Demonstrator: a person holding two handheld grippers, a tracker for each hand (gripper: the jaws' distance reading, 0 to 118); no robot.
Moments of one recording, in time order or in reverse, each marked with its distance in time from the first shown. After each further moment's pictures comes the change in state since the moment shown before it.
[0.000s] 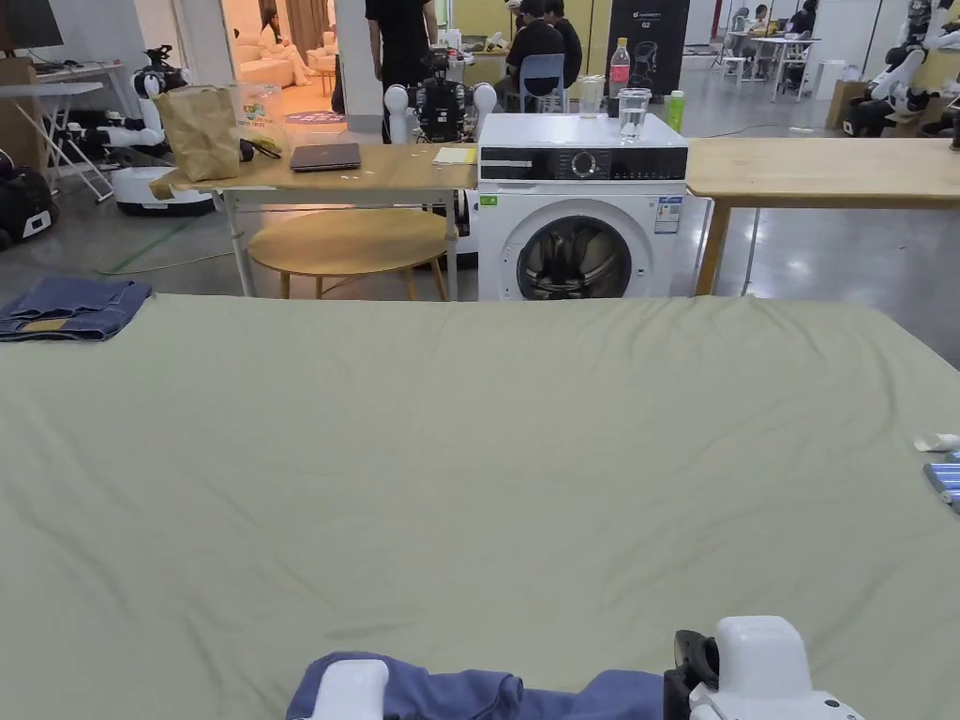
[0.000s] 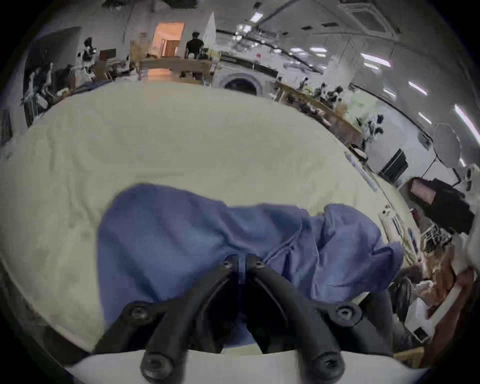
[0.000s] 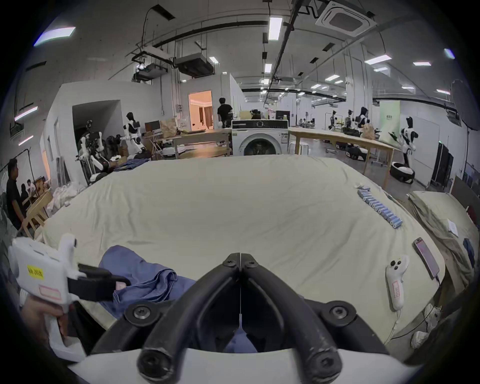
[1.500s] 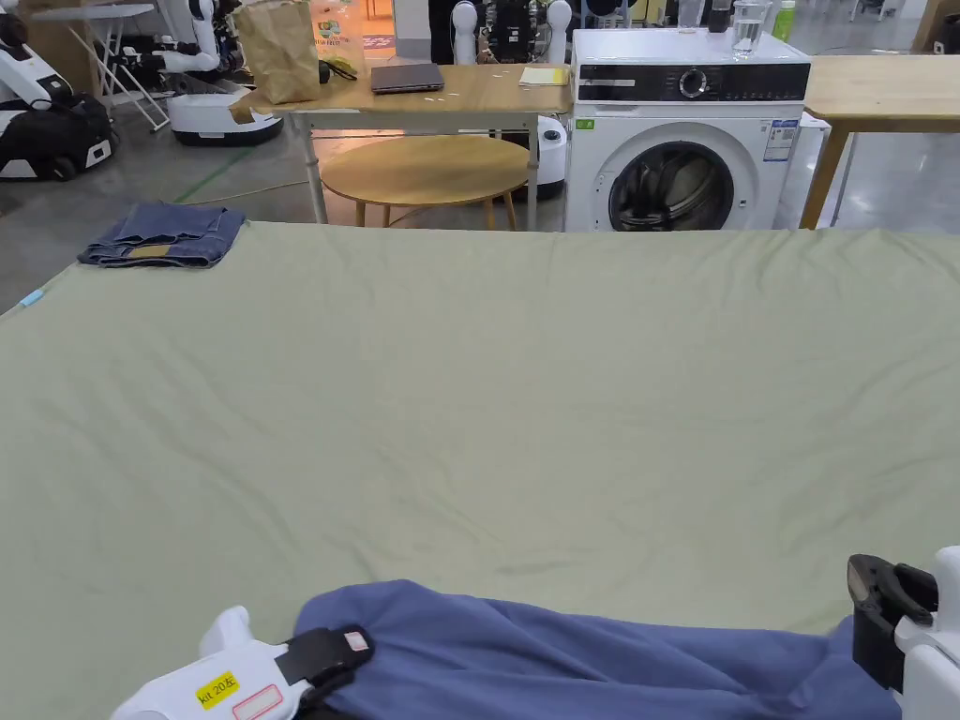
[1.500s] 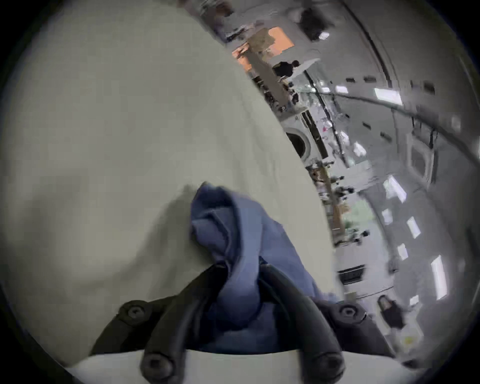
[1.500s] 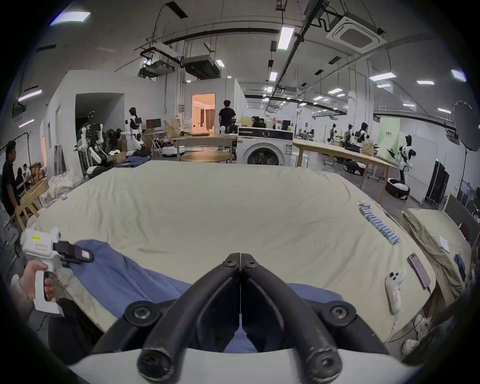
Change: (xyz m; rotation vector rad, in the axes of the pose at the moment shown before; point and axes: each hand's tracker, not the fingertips) left arm -0.272 -0.010 0.071 0.234 -0.136 0.597; right arm -0.082 0.016 0.004 0.036 -0.044 0.078
